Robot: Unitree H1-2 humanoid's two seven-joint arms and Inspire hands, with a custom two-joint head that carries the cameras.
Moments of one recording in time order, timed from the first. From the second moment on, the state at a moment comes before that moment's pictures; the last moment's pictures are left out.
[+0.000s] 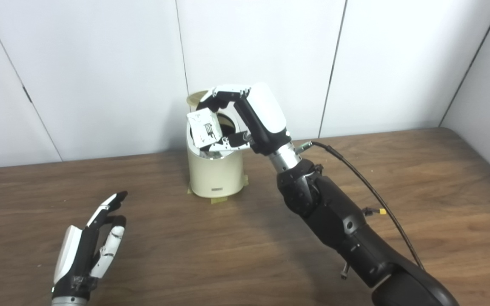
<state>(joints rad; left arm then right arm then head) -0.02 0.23 -0.01 -0.06 0.36 -0.21 0.04 -0.74 -0.17 0.37 0.45 -0.67 -0.44 -0.52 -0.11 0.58</state>
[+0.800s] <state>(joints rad) 0.00 0.22 -0.01 -0.08 0.37 -0.21 0.04 -0.79 -0.20 0.47 0.61 -0.73 -0.45 -0.70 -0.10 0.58</state>
